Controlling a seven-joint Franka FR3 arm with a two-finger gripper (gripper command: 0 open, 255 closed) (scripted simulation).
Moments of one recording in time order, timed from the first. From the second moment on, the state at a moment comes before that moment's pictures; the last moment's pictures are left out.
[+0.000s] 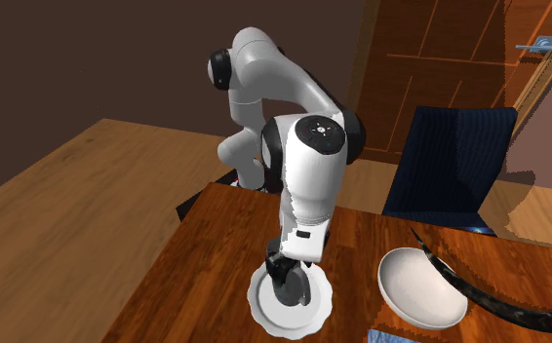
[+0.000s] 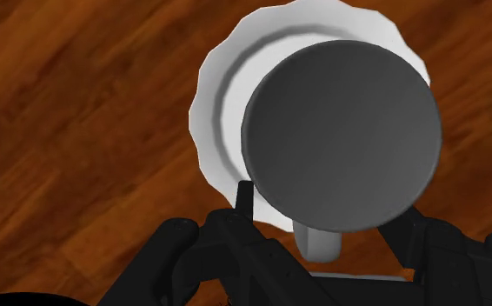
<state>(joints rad) -0.09 0.01 -0.50 -1.75 -0.06 1.77 -0.32</state>
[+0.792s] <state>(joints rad) -0.09 0.01 -0.50 -1.80 -0.06 1.82 -0.32</state>
